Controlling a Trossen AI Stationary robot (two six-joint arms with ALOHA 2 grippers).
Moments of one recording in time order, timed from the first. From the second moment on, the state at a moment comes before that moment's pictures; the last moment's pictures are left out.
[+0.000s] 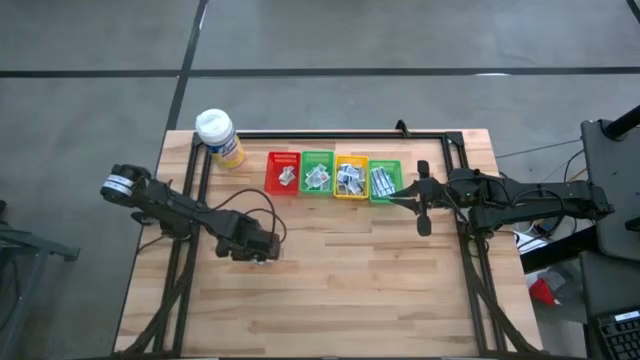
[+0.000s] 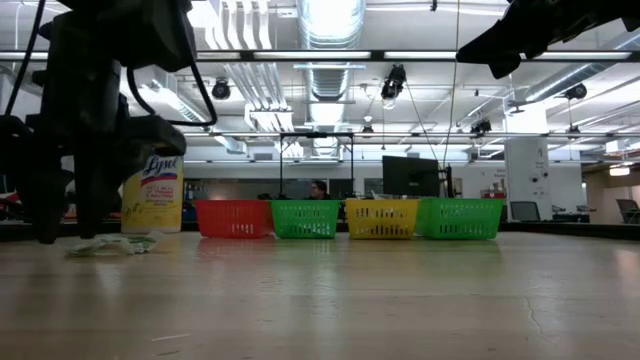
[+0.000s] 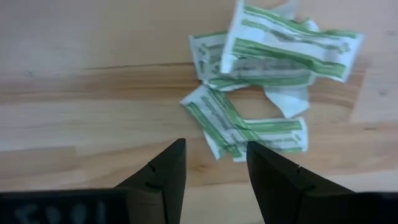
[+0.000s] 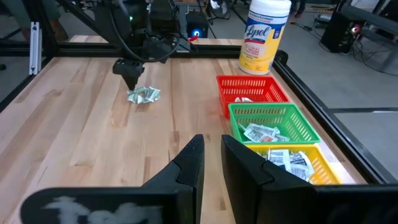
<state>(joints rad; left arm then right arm) -0.26 1.44 0.75 -0.69 0.11 -1.80 -0.03 0.67 0.55 -0.20 0.08 0.00</state>
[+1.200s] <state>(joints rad) -0.26 1.41 0.71 -0.67 0.04 -1.80 -0.03 0.67 0.56 -0.20 0.08 0.00</state>
